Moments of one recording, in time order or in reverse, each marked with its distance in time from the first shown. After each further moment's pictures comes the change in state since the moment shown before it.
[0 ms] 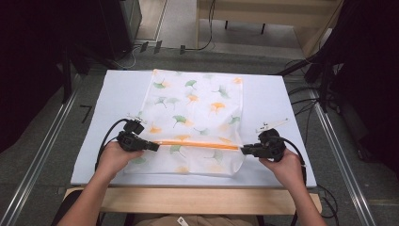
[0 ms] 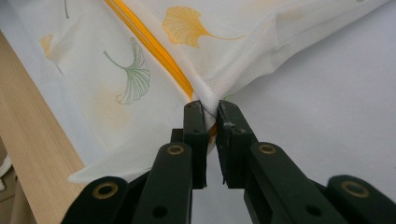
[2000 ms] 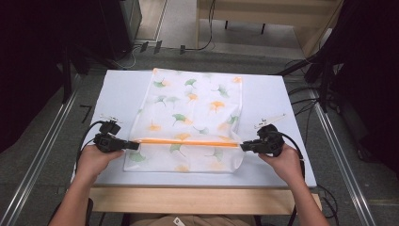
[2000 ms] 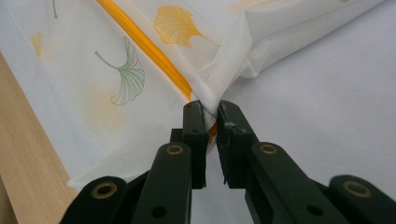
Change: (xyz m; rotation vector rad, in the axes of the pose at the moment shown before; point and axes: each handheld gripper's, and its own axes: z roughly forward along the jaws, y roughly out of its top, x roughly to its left) left arm 0.041 -0.036 -0.043 -0.081 0.064 -0.121; right arm -0.016 0.008 0.008 0.021 0.013 -0.010
